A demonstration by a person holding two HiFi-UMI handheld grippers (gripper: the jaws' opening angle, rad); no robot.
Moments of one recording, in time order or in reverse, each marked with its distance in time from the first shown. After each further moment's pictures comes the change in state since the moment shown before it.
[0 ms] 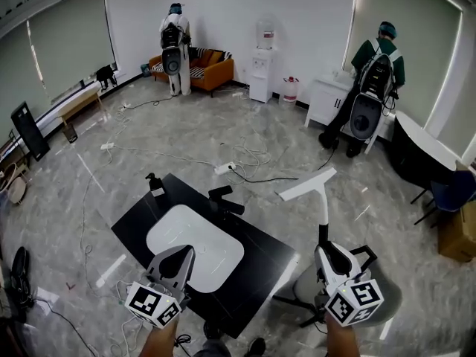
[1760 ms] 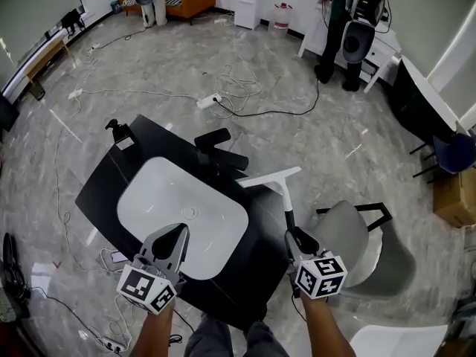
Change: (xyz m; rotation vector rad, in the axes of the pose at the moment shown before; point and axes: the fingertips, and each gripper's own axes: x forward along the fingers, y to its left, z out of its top) left arm 0.078 0.110 -0.224 -0.184 0.198 -0.050; right arm 0.157 -0.030 -0.312 0.098 0.416 -0.104
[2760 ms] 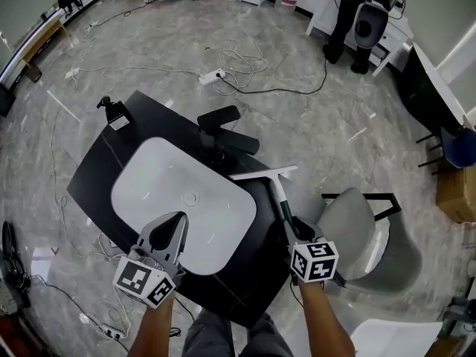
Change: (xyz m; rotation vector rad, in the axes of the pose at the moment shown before) left arm 0.020 0.040 -0.044 -0.064 0.026 0.018; right arm 0.075 -0.021 -0.075 -0.032 0.179 -0.058
